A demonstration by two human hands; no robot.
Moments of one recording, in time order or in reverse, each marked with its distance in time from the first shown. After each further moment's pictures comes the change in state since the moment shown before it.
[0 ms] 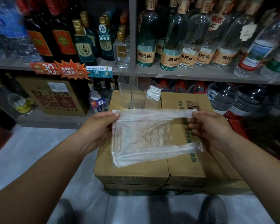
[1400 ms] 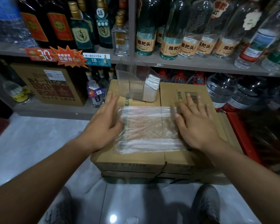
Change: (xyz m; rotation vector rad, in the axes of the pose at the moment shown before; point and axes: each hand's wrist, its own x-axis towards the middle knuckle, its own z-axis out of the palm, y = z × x) left_hand -0.023 -0.028 -0.003 1.077 -0.031 0.531; right_hand -0.032 0.026 0.015 -1.344 -0.042 -0.549
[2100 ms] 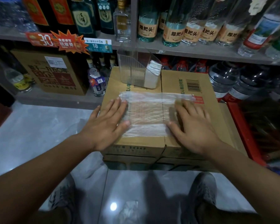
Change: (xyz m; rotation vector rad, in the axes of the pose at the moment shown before) left_hand -0.035 -0.002 0.015 0.388 -0.288 0.005; right_hand -0.044 -0.005 0.013 -0.017 0.014 -0.159
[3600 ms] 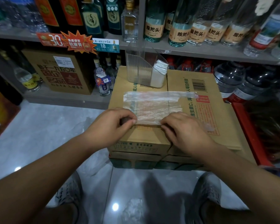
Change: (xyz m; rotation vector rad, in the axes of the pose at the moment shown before) left_hand -0.021 0.011 -0.016 -0.462 0.281 0.129; right_hand -0.006 -0.039 0.002 0.066 0.136 -0.338
